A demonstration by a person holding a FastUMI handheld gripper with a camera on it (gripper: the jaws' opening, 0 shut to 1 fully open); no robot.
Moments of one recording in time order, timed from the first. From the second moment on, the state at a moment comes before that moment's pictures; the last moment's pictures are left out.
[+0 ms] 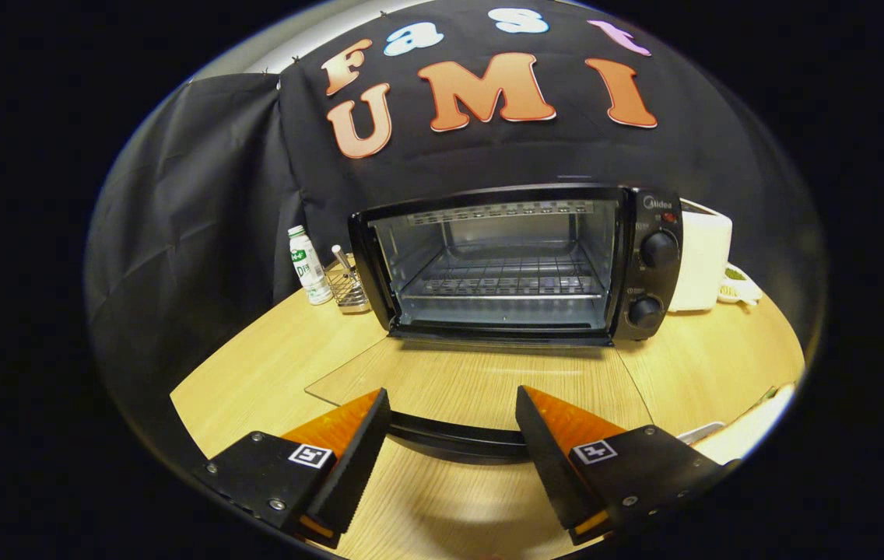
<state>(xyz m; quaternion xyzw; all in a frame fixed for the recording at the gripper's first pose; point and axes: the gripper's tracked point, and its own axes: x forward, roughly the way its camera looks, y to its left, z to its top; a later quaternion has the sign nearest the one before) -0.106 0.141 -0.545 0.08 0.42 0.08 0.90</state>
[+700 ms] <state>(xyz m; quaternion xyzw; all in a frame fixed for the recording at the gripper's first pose) -0.124 0.102 -0.503 0.14 0.44 0.08 0.89</state>
